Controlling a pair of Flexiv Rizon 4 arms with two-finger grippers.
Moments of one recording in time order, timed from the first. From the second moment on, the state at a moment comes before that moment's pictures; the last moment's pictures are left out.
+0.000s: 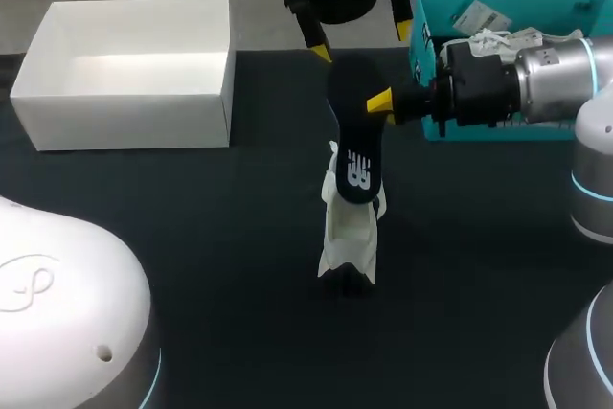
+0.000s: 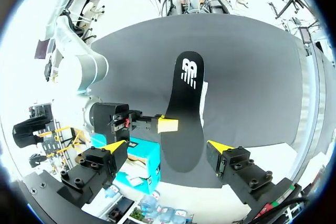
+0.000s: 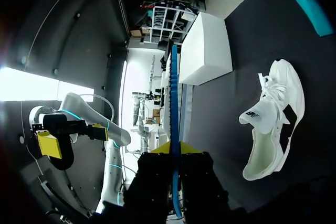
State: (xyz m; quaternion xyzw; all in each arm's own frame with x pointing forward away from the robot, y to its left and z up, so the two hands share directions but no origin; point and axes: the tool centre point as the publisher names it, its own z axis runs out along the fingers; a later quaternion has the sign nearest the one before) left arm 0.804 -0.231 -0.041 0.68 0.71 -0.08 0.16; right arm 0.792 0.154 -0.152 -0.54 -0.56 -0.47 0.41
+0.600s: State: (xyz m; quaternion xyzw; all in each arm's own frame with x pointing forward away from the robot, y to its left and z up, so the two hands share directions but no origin) left arm 0.805 -0.195 -0.059 0.69 0.66 -0.16 0.24; right arm 0.793 0.149 -0.147 -0.55 -0.56 -0.46 0.41
